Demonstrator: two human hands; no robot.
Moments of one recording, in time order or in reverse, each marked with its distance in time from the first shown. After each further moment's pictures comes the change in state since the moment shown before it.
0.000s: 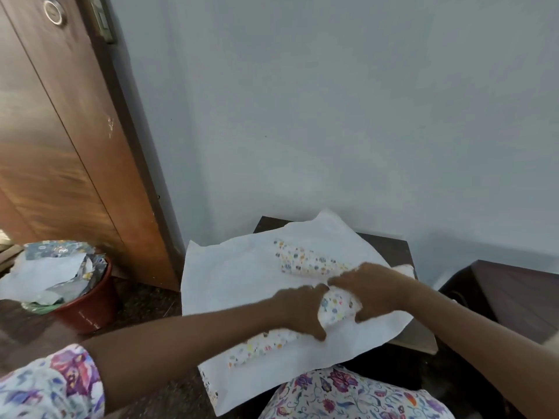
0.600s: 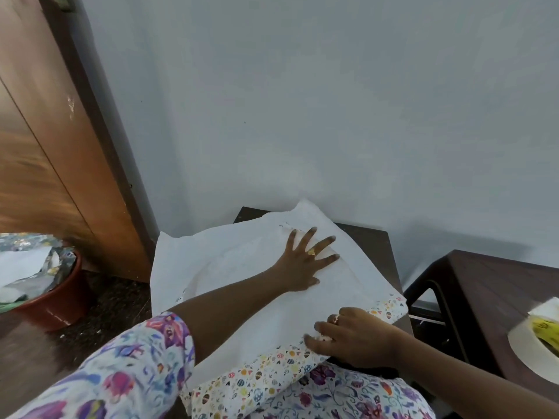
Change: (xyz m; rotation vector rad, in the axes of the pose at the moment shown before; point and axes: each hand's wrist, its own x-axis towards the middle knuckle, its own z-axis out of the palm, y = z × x) left_hand 0.116 -0.028 0.010 0.606 0.483 0.245; right_hand -0.038 -0.046 0.067 -0.186 0.284 -0.352
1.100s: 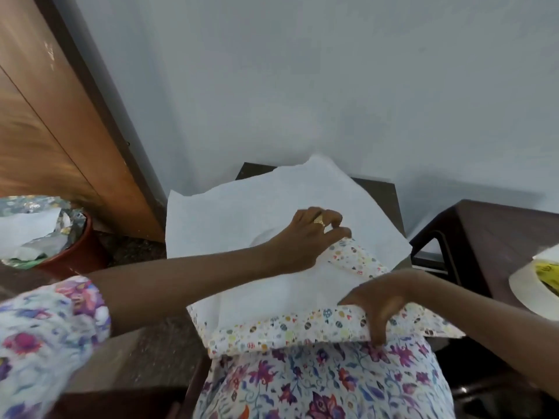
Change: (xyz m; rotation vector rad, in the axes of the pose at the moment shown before) left_hand -0.065 0.043 -0.050 -0.312 0.404 0.098; right_hand -0.002 0.001 -0.062 0.973 -0.934 0.280
